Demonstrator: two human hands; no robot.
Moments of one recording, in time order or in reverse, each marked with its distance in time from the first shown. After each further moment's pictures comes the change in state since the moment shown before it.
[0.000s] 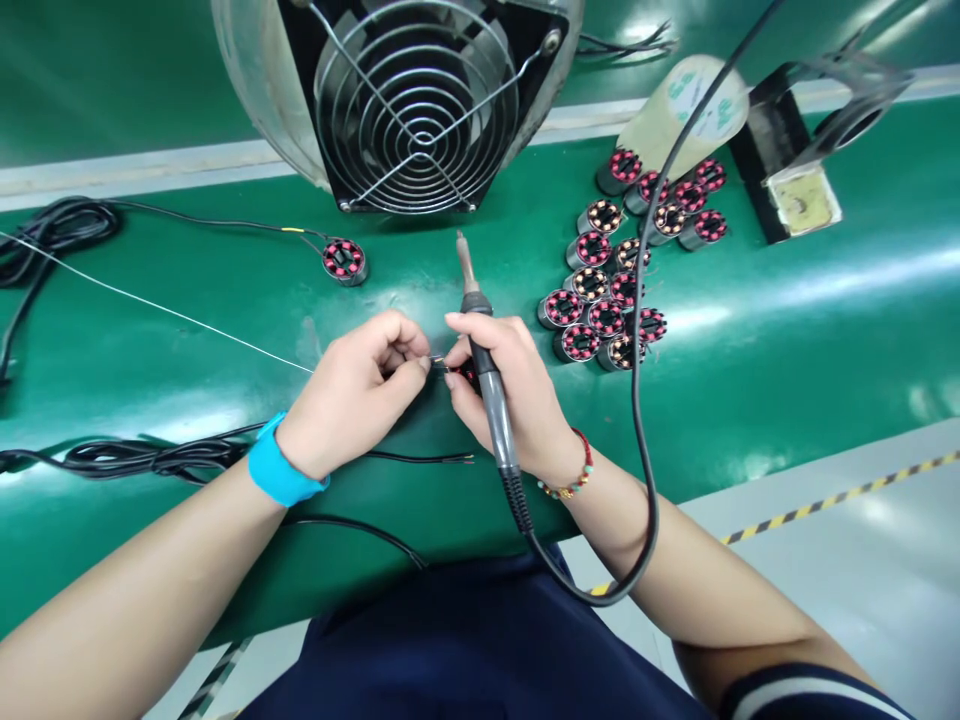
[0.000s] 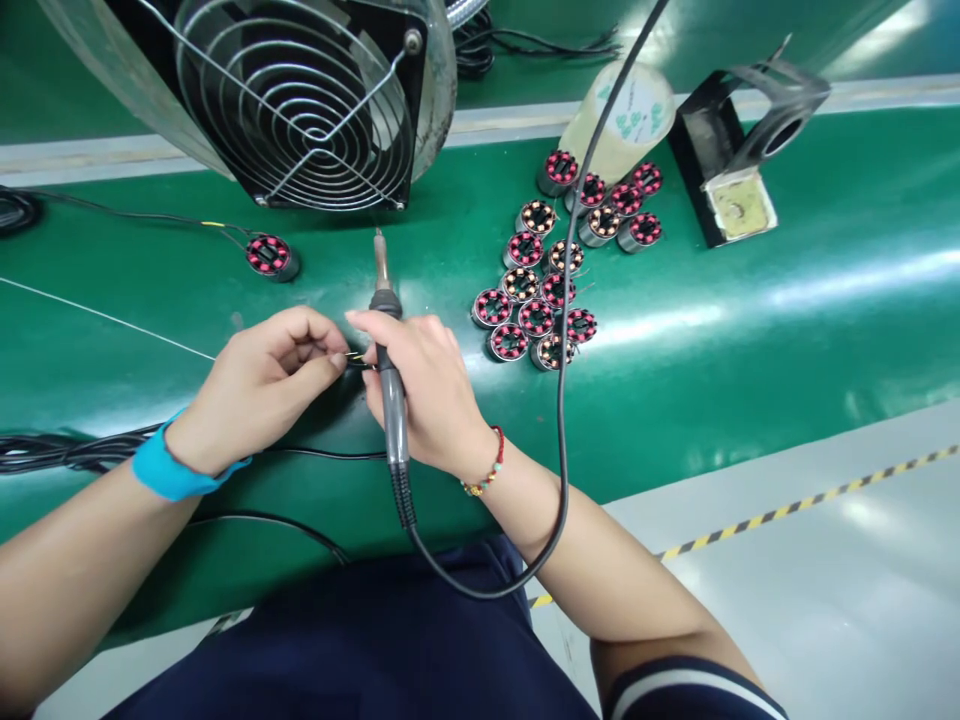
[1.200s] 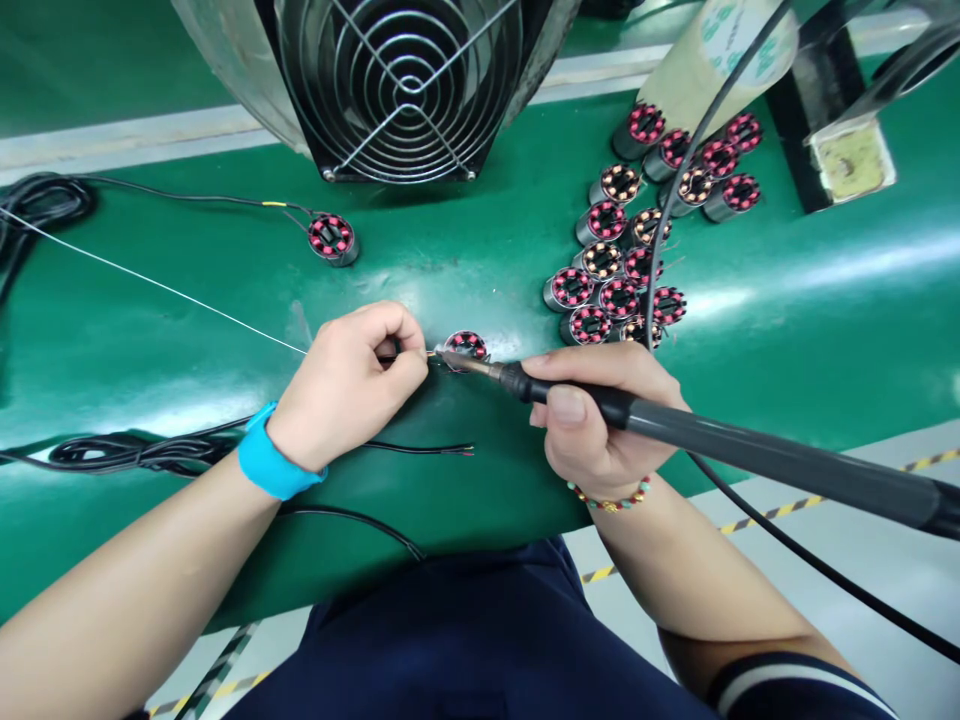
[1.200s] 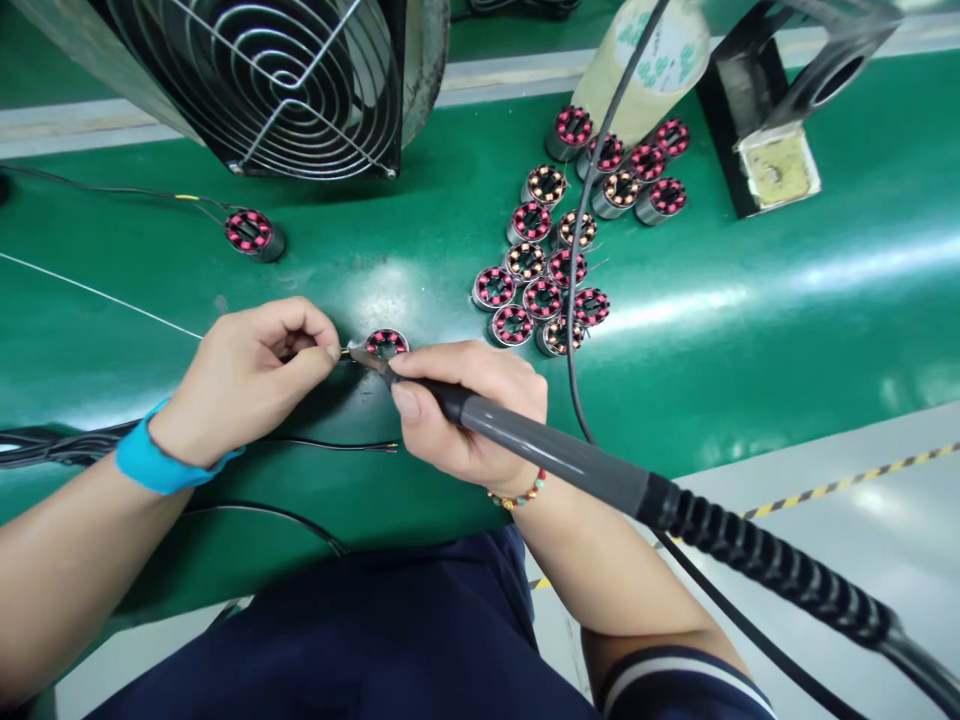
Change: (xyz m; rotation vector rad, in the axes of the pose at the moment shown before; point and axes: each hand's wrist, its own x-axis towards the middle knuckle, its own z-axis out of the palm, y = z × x) left_hand 0.001 0.007 0.003 0.186 0.035 -0.014; right_hand -0.020 -0.004 -0.025 0.196 0.368 -0.067
